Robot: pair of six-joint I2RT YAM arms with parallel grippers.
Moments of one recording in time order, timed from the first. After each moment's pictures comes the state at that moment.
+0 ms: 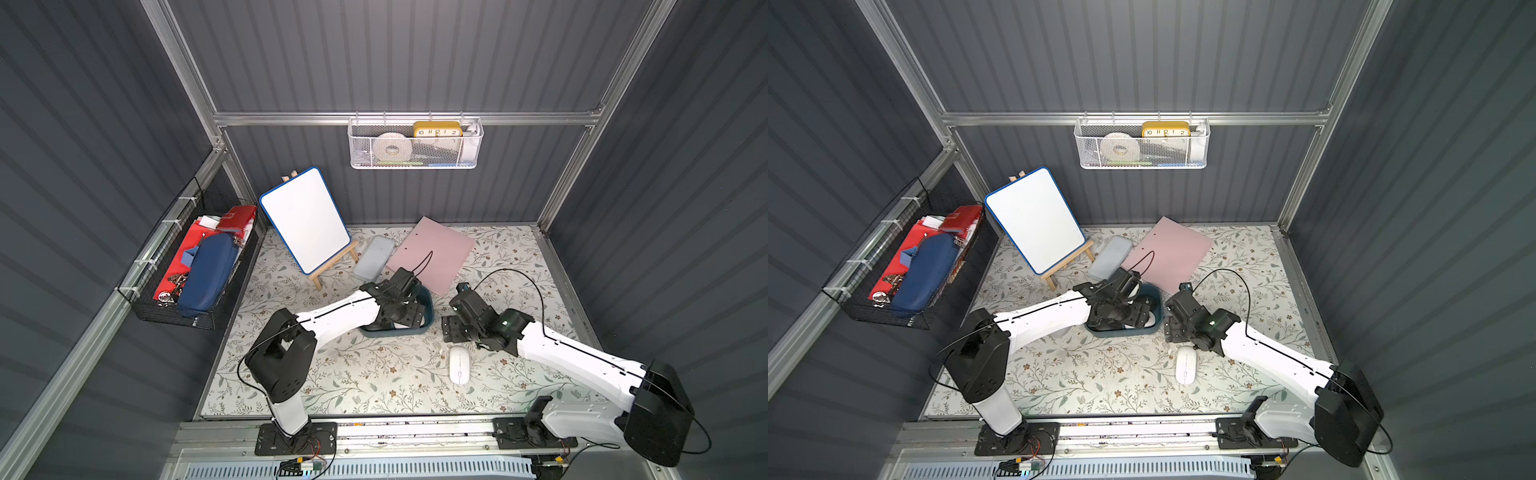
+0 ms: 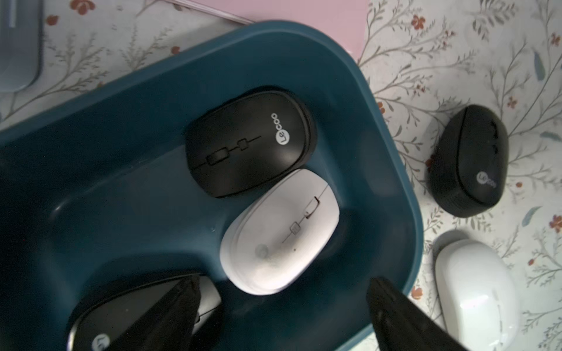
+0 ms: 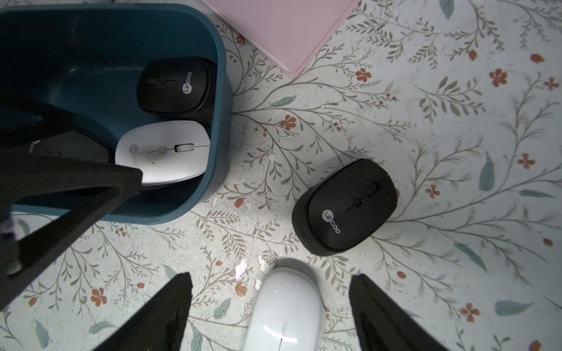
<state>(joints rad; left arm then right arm) -0.81 1.78 1.25 -0.56 0.01 -0.31 0.74 1.23 0.84 -0.63 0.26 0.57</state>
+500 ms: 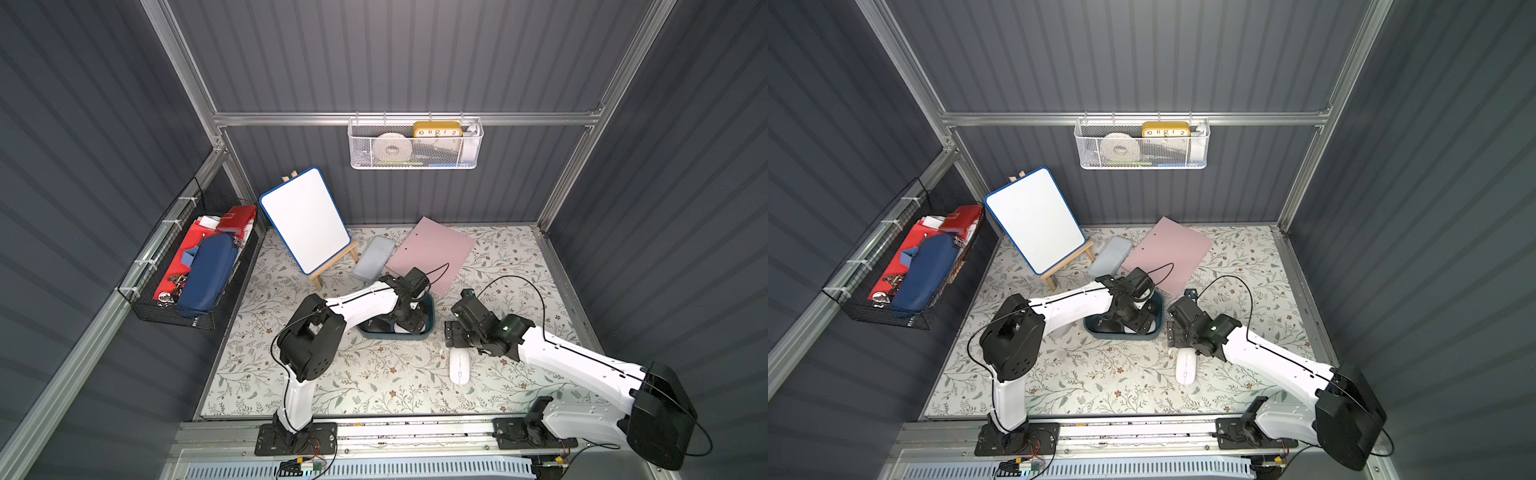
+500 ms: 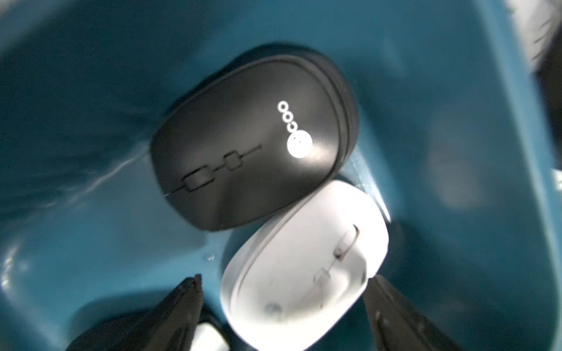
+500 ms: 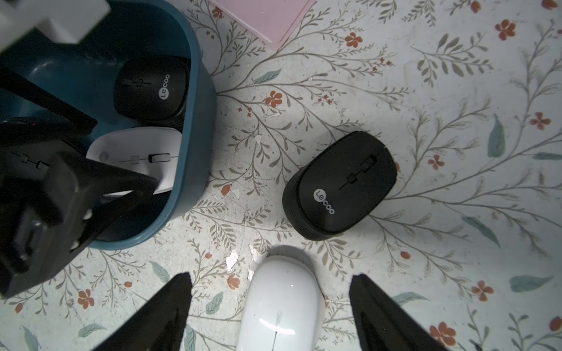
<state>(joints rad) -0.81 2.00 1.46 -0.78 0.04 -0.14 0.74 1.22 0.78 -0.62 0.26 0.64</state>
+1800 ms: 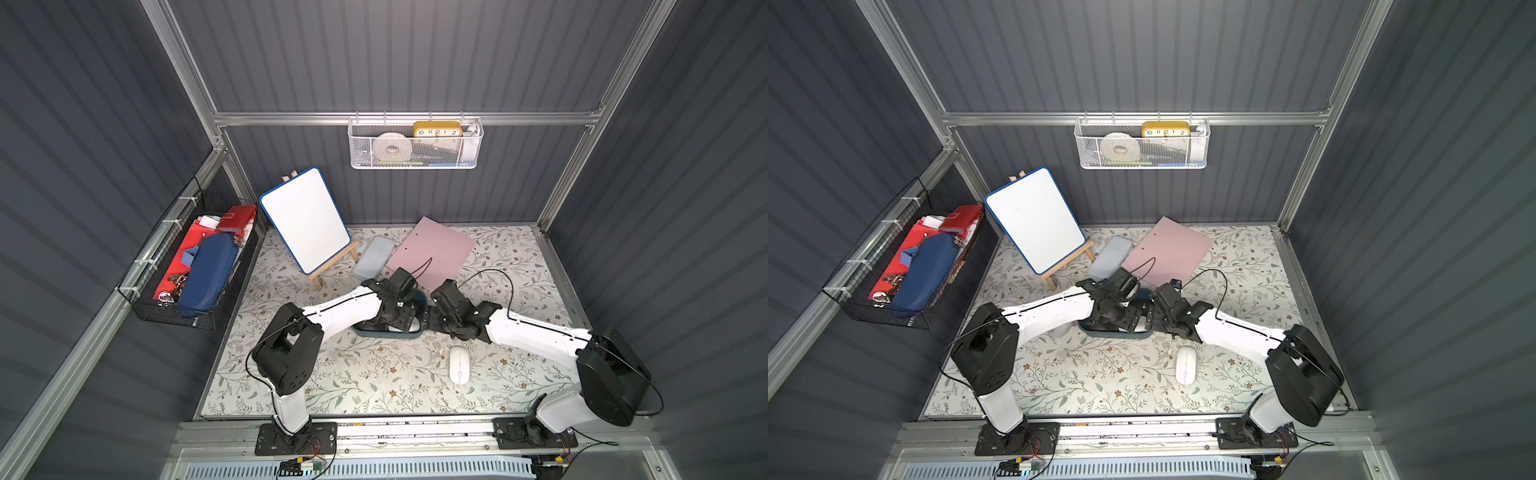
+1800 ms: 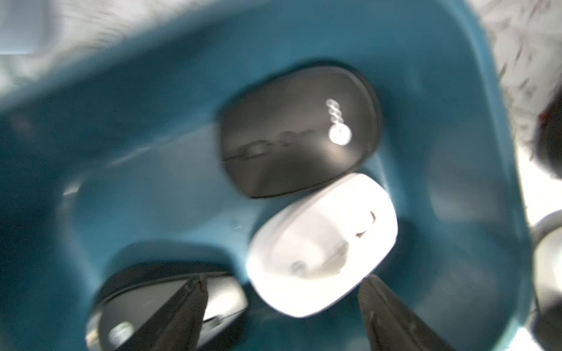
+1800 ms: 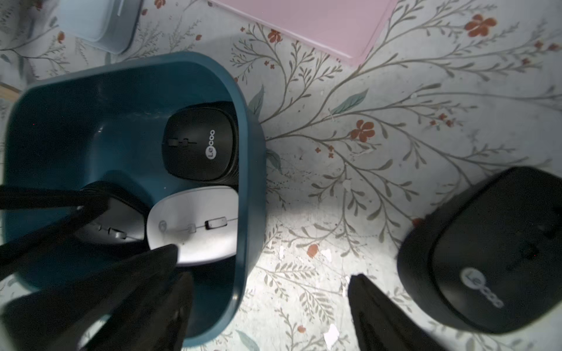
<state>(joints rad) -0.75 1.77 1.26 -0.67 -0.05 -0.26 0.73 1.55 0.94 -0.40 0.14 0.82</state>
